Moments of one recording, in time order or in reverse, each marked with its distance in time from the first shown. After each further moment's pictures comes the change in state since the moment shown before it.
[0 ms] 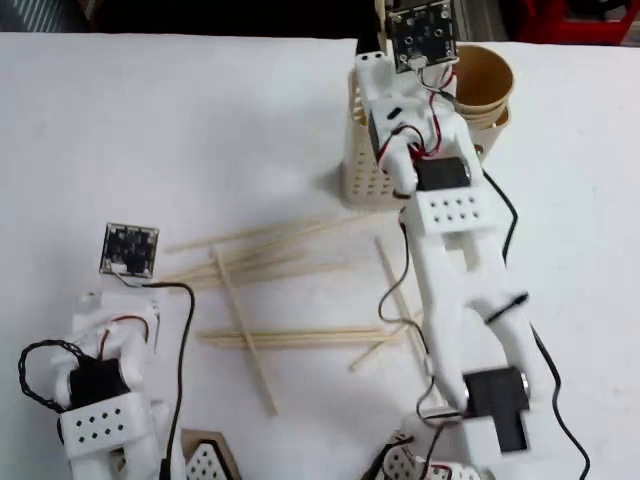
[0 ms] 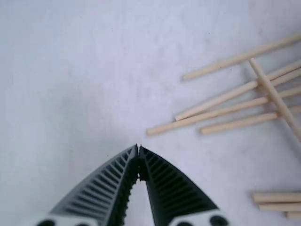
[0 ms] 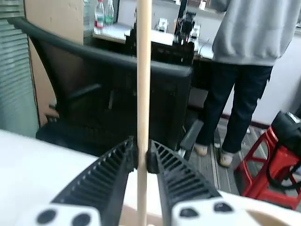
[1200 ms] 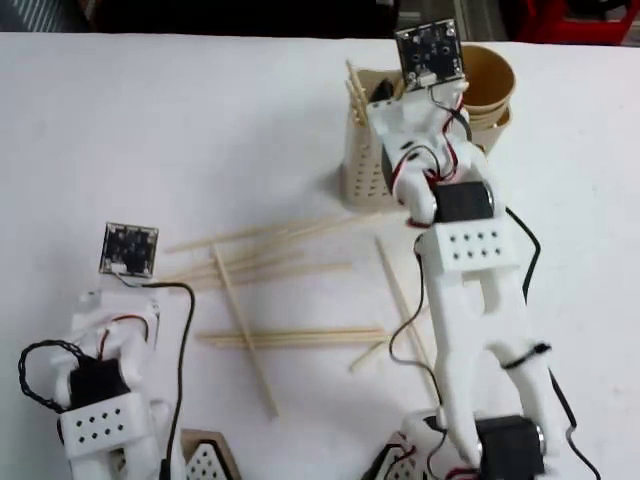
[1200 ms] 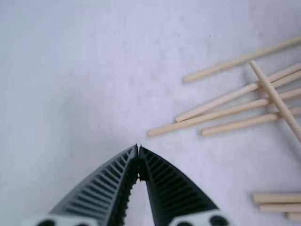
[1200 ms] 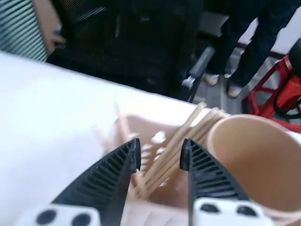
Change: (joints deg) left arm 0.0 0.0 0.2 -0.6 0.0; right arm -0.3 -17.2 6.1 30.6 -0.2
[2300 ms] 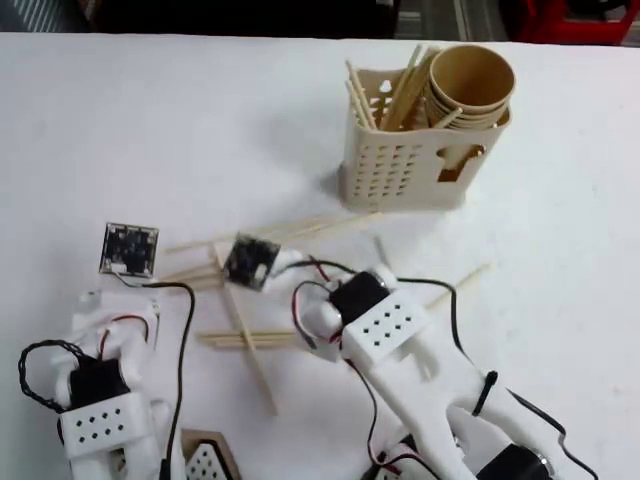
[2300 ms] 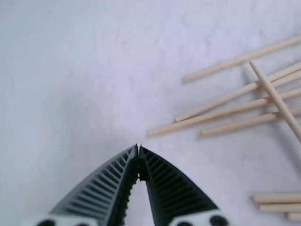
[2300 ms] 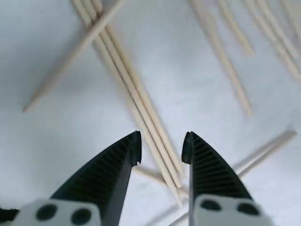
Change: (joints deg) left arm 0.0 0.0 0.0 0.0 0.0; right arm -28.7 -8.6 29.8 32.1 22.8
